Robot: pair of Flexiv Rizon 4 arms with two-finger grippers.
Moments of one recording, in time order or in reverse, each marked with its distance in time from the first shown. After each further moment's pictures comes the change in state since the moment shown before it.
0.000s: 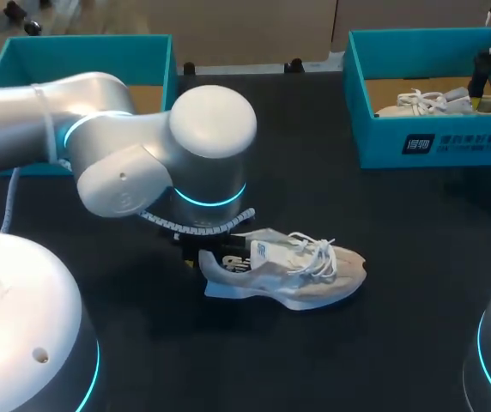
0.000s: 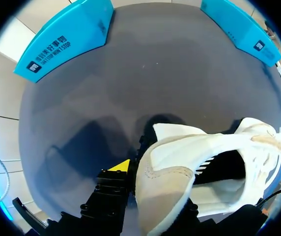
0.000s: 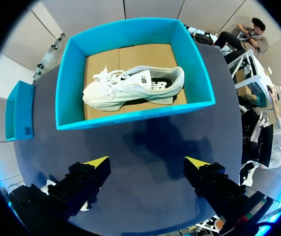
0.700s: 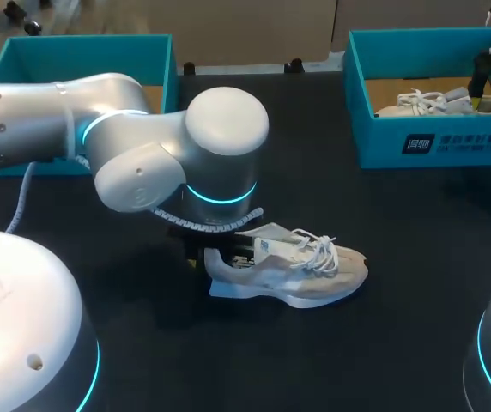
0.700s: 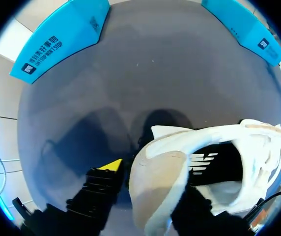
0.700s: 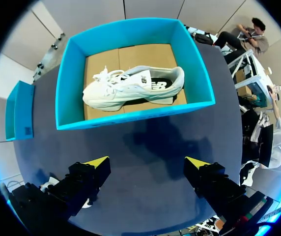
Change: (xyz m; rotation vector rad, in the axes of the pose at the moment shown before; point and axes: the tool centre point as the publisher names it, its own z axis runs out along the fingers) left arm 0.013 -0.009 0.015 -0.027 -0.009 -0.002; right arm 0.000 0.000 0.000 0.000 0.000 0.000
